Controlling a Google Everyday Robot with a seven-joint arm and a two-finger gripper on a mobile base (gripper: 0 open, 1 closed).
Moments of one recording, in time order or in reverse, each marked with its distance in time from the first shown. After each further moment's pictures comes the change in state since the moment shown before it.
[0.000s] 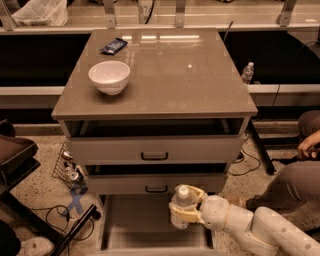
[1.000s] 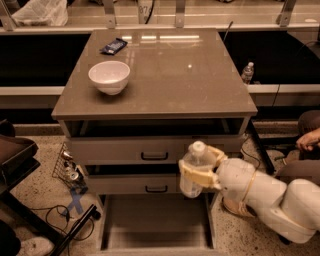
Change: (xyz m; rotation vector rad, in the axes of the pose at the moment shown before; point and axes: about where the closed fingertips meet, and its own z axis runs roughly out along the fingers) arm -0.180 -0.008 -0.012 0.139 -0.037 -0.043
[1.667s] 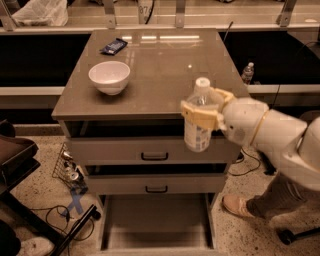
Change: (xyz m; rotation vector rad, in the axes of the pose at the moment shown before) arm -0.142 -0.041 0.026 0.107 0.025 -0.057
